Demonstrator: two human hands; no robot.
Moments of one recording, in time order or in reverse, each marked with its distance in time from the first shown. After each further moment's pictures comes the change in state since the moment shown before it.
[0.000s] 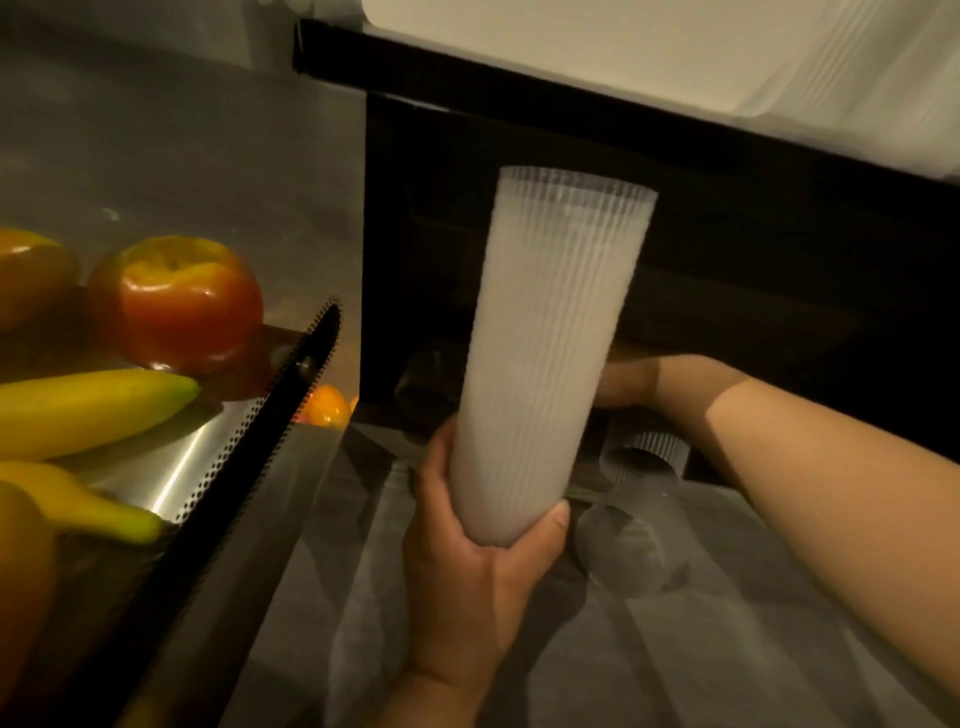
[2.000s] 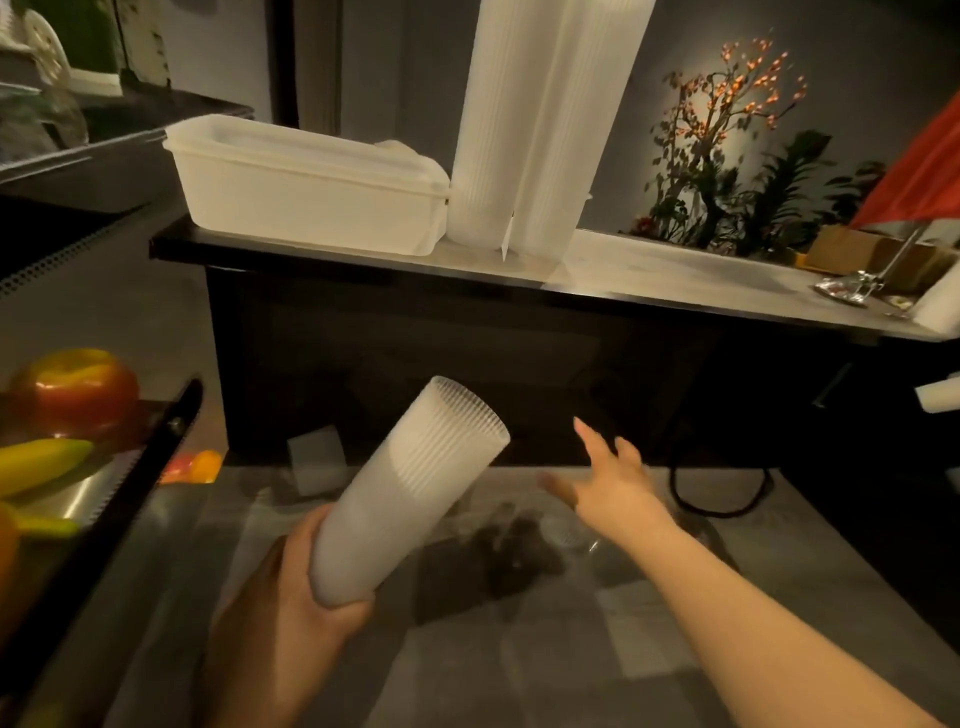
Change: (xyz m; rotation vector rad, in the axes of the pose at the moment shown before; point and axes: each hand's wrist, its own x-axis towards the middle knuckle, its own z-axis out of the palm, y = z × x) left_hand -0.049 0.030 -0.040 0.475 -0.357 -0.055; right_hand -0.212 0.092 0.041 0.219 0.526 0.689
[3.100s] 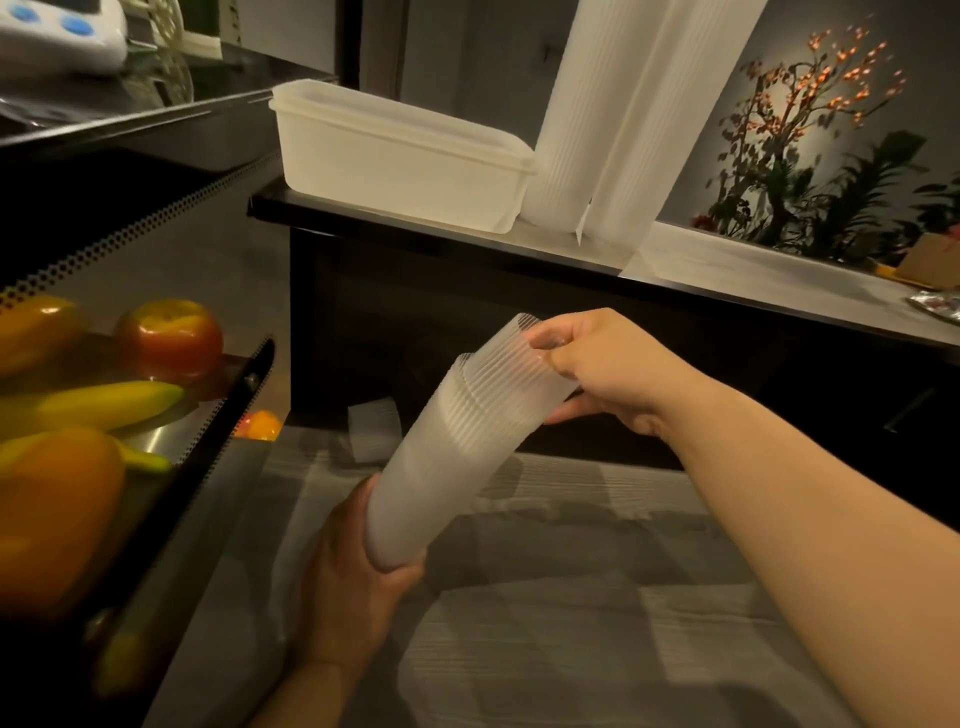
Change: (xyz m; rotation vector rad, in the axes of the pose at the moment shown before) left_hand -0.010 -0.029 0.028 -0.191 0.239 0.129; right_hand -0.040 -0.127 -0.061 0.526 -0.339 -0.426
